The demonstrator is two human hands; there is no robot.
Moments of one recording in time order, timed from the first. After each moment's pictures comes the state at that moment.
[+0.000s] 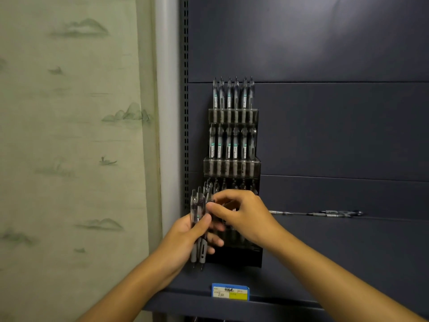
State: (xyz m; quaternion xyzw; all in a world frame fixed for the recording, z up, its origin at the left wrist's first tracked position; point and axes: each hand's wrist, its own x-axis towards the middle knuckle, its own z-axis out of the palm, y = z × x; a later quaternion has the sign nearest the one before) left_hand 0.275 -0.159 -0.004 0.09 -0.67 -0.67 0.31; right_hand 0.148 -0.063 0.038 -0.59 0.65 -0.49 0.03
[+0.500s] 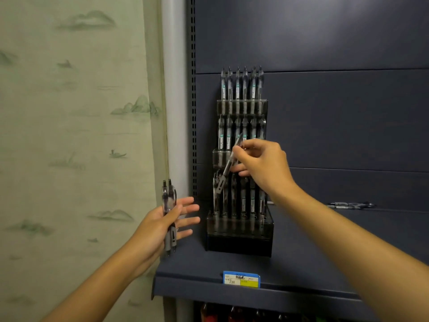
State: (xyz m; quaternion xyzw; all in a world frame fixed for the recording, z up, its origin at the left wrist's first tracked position) left_hand 0.318 -0.201 -0.009 0.19 -0.63 -0.67 0.36; right_hand 0.138 -0.078 0.089 -0.48 0.62 -0.63 -0.02
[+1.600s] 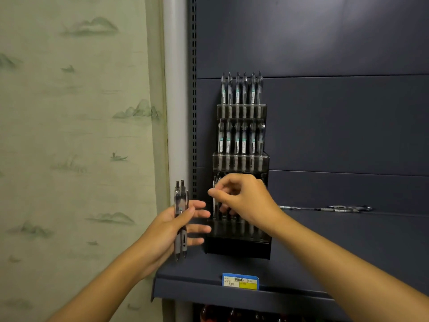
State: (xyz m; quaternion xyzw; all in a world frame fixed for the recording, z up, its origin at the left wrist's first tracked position) left_hand 0.313 -0.186 -0.002 0.14 -0.64 -0.68 0.32; right_hand 0.156 -0.078 0.049 -0.57 0.66 -0.49 0.01
